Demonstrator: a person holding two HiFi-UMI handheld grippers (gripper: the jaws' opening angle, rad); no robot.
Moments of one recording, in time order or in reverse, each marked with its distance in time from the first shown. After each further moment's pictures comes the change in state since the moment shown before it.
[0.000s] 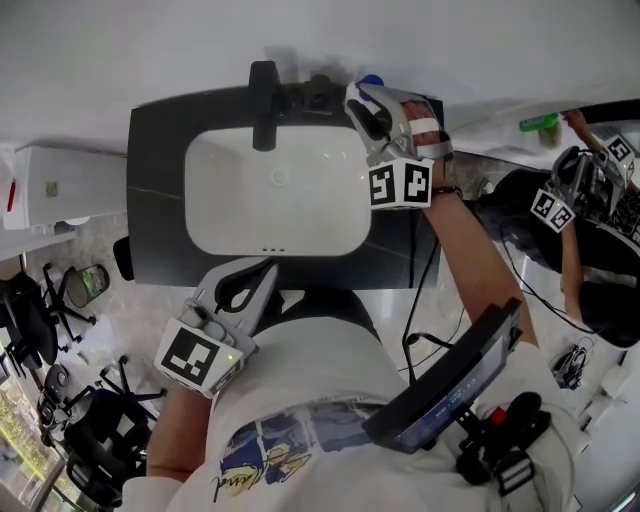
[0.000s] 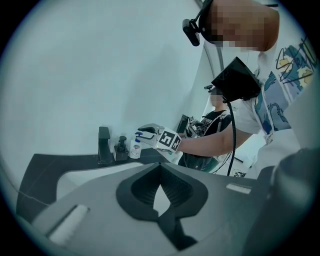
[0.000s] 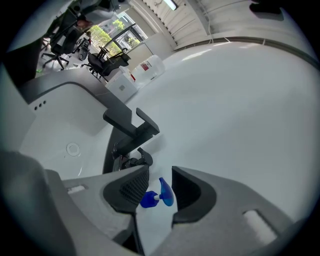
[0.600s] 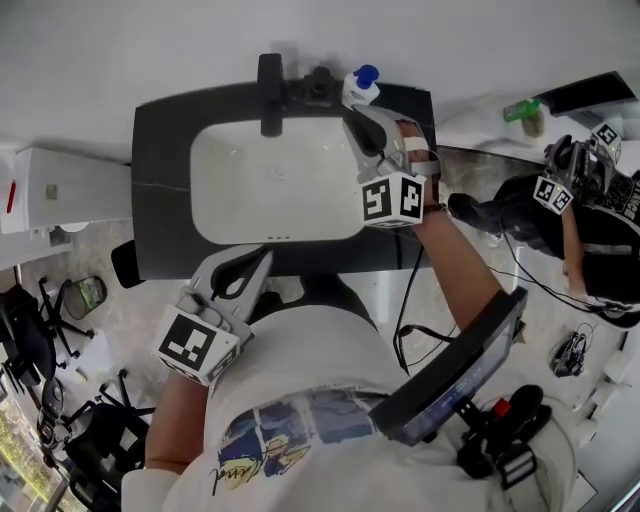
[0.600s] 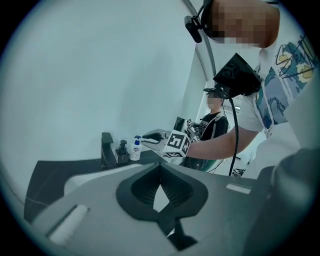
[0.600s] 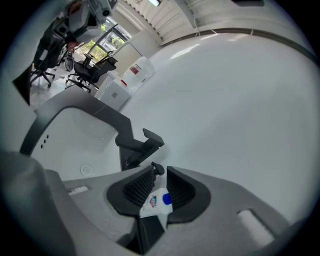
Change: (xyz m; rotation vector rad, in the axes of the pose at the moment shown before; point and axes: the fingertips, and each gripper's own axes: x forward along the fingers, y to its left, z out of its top) left arm -0.042 -0.001 -0.011 0.067 -0.045 -0.052; right arm -0.051 0.027 0.040 0.136 0.050 -0.014
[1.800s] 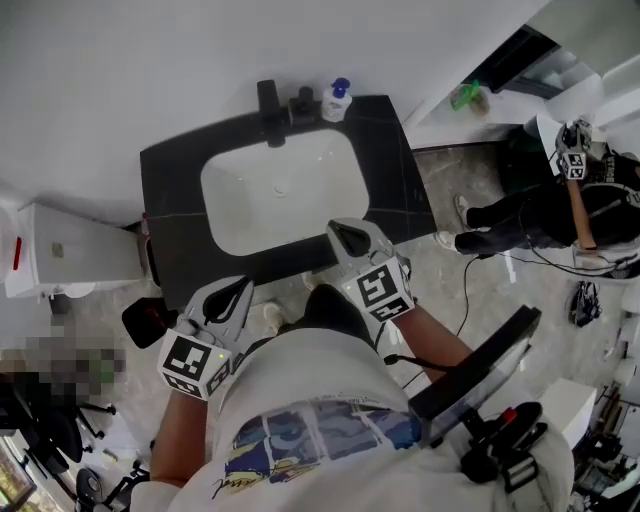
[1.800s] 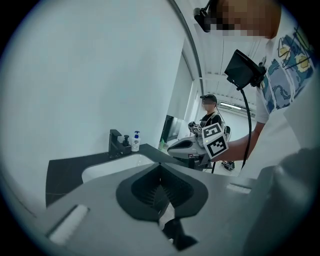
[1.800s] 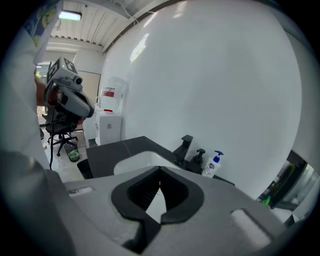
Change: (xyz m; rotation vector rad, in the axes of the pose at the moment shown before) left arm -0.130 0.031 -0.062 0.095 0.011 -0.118; right arm -0.148 0.145 0.122 0.653 0.180 0.072
